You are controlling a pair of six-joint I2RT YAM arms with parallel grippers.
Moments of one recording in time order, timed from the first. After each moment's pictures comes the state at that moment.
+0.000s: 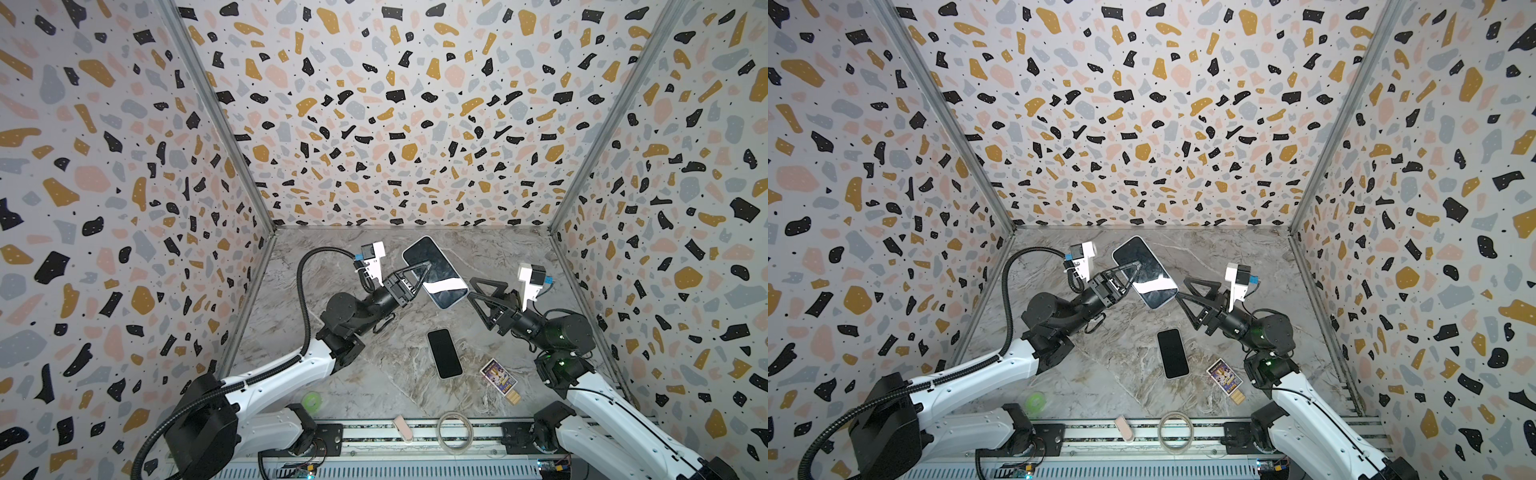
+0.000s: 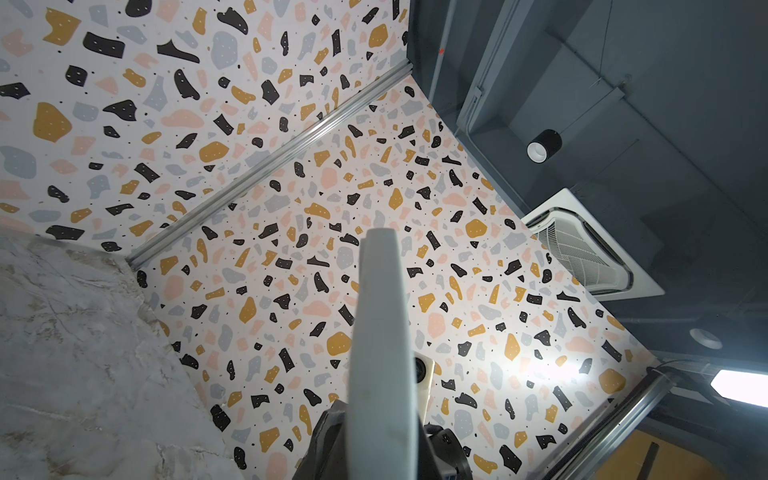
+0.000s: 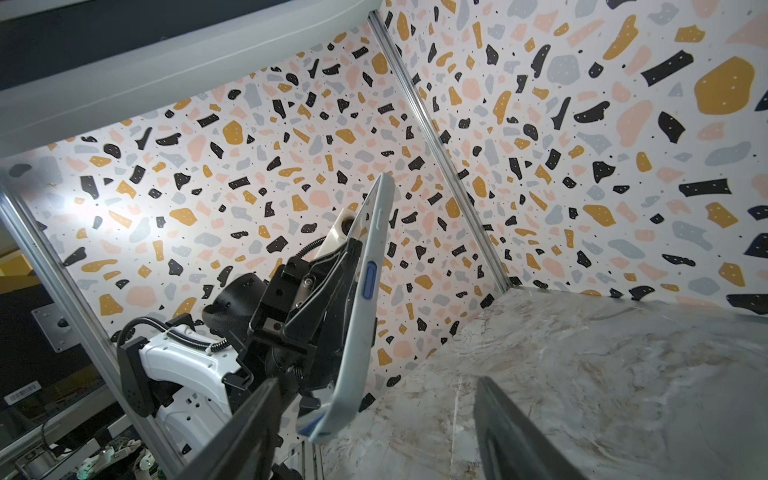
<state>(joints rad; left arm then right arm) -0.79 1.20 0.72 0.93 0.23 -1.13 0.47 0.78 0.46 0.76 -0.60 0.77</state>
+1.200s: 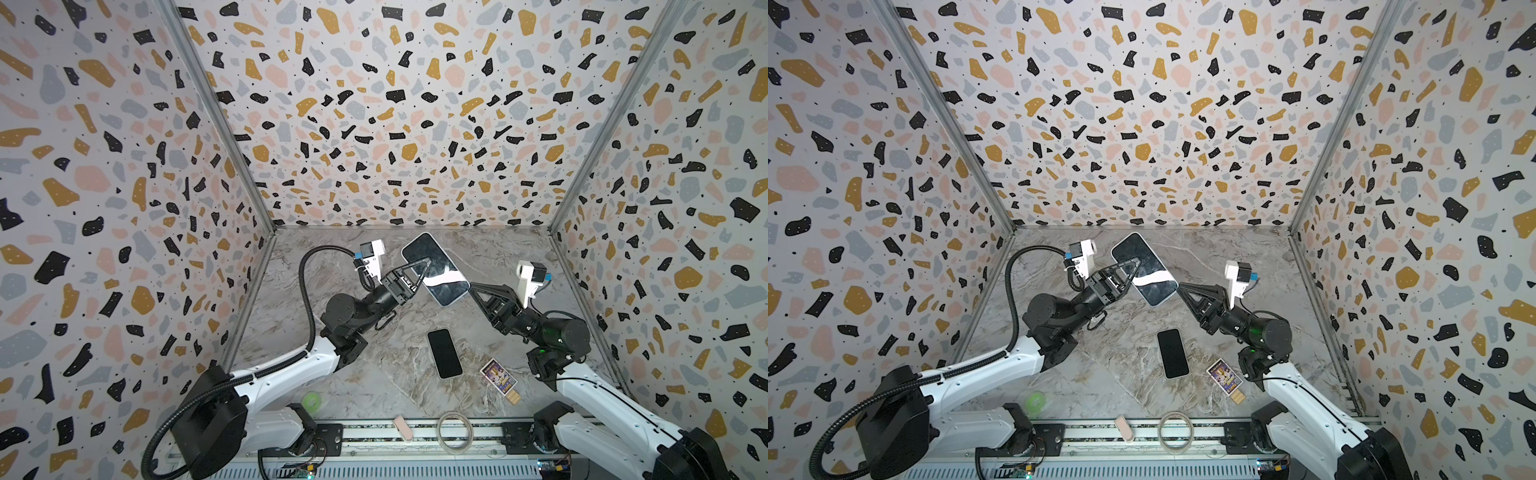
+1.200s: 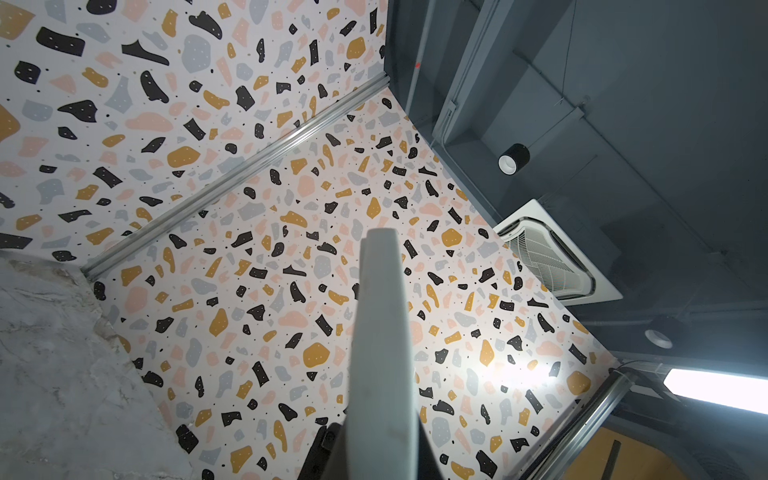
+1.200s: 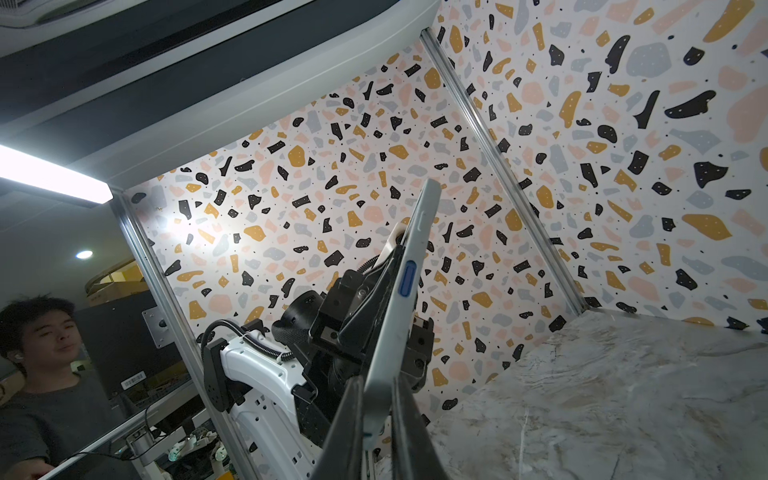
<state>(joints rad) -0.78 1.24 0.72 1.06 0.25 -1.19 0.46 0.91 0.44 1.11 -0.67 0.96</state>
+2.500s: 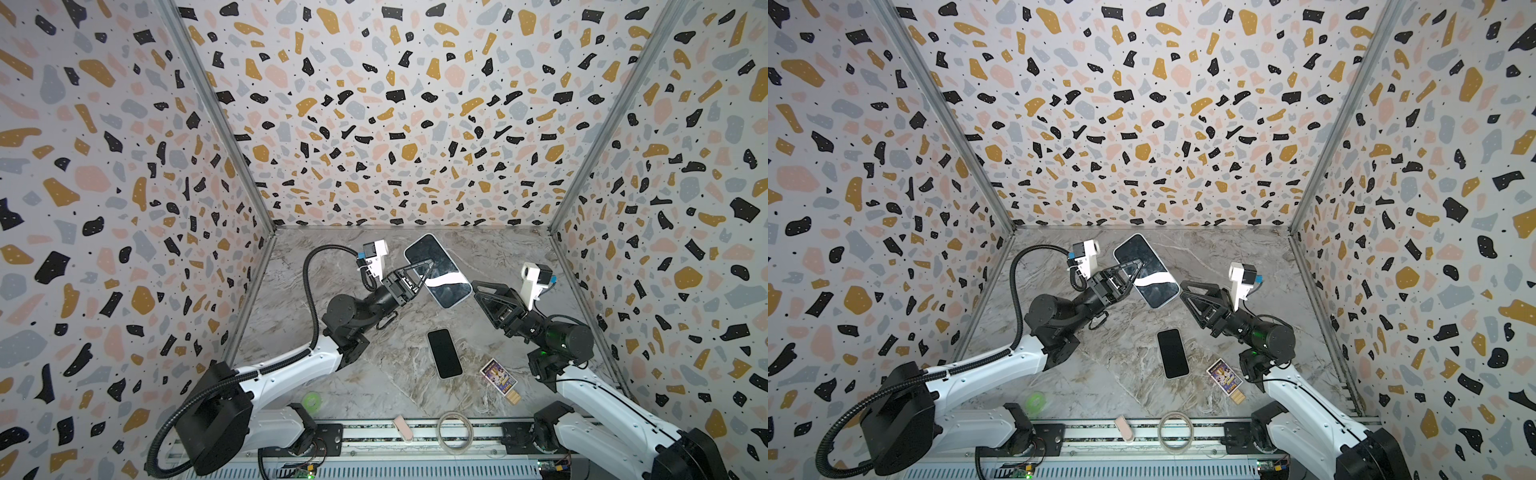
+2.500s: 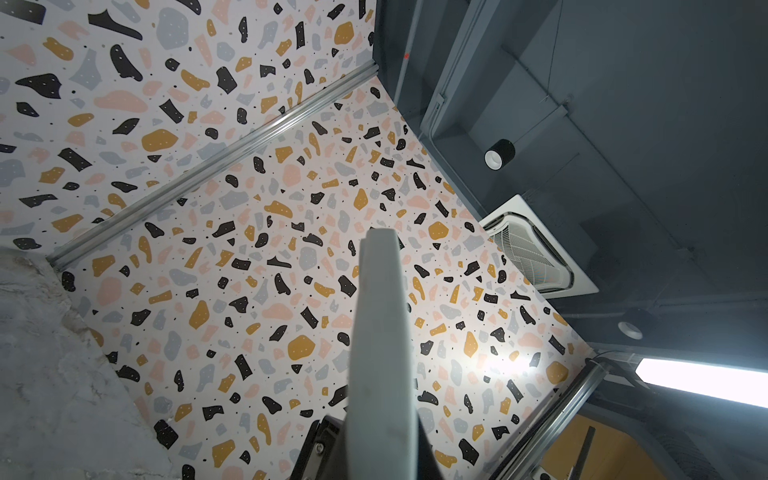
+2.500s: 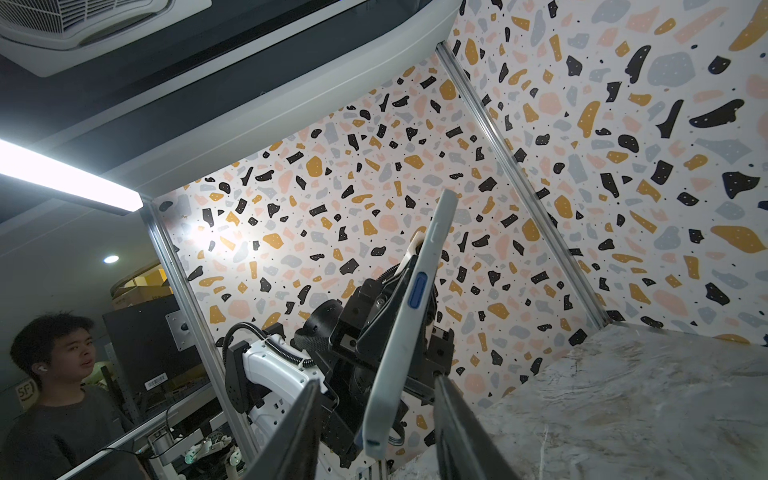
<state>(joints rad) -0.79 1.27 0.72 1.09 0.27 -1.21 0.46 0.92 0.42 1.20 -0.69 1.02</state>
